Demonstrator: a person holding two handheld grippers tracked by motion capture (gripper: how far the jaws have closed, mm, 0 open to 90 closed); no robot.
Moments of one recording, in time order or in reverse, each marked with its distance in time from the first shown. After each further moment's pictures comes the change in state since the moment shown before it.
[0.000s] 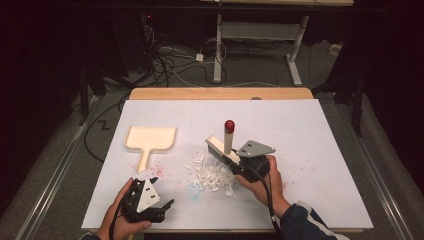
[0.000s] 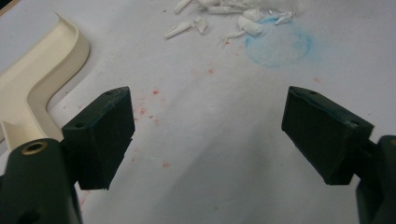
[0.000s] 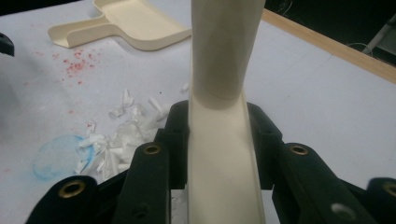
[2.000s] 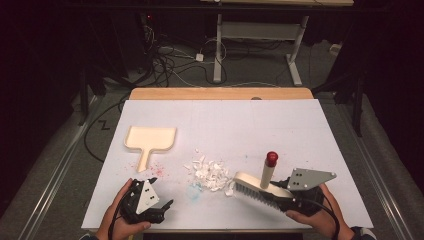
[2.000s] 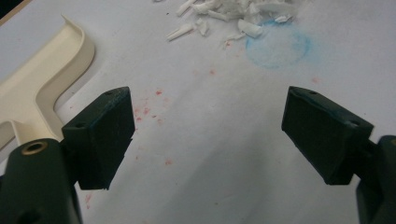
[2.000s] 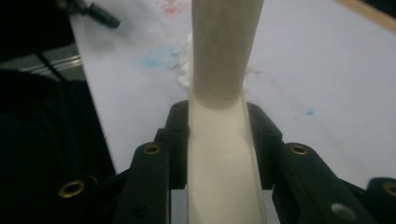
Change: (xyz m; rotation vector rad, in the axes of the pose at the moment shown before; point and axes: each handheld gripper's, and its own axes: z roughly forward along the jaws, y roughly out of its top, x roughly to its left) left arm -0.001 0.001 -0.005 -0.003 0.012 0.003; right arm -0.016 -0.048 -0.118 0.080 0.271 -0.133
